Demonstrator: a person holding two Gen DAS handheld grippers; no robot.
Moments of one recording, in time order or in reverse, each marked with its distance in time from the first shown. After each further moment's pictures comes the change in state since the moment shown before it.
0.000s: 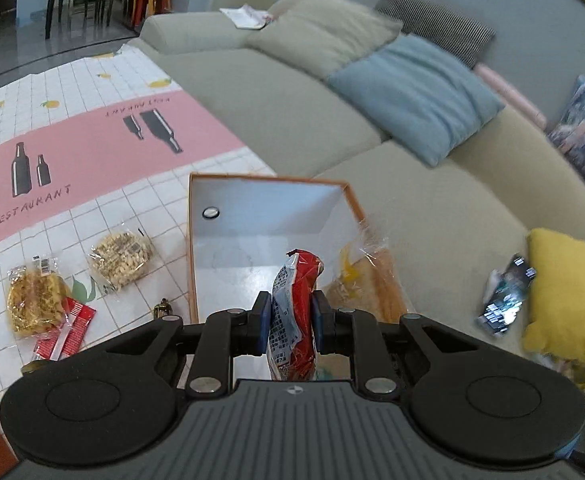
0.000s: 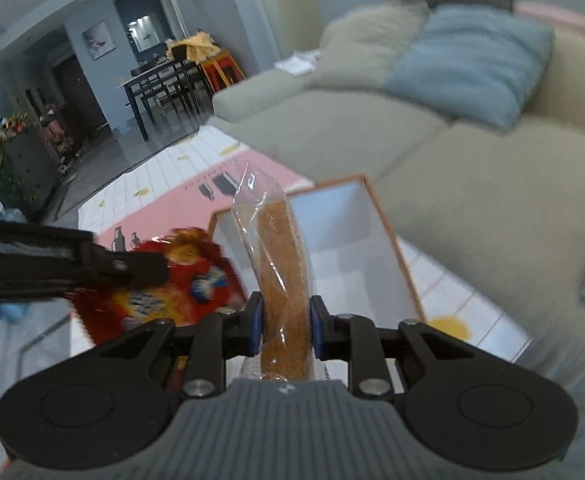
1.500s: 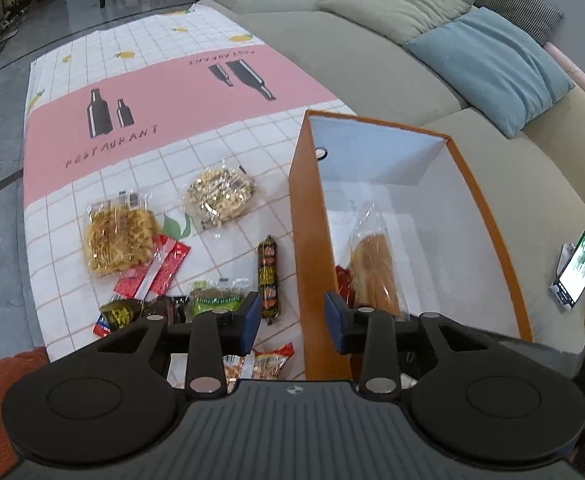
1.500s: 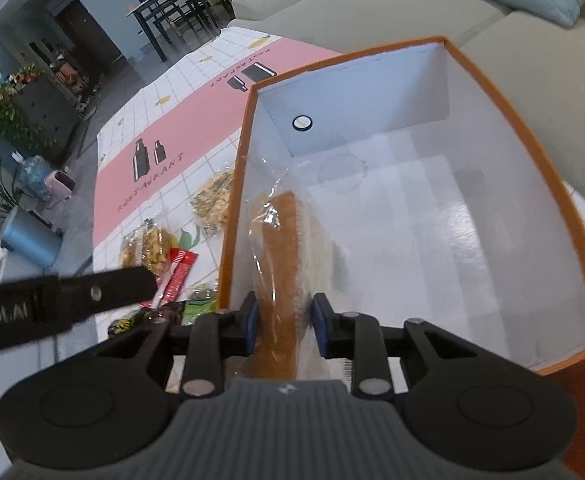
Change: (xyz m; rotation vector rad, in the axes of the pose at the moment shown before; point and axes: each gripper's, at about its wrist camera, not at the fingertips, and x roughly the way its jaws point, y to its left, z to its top) left arm -0.016 0.055 -0.035 -0.073 0.099 0.157; right arm 0.093 0.030 -0.030 0.027 0.266 0.085
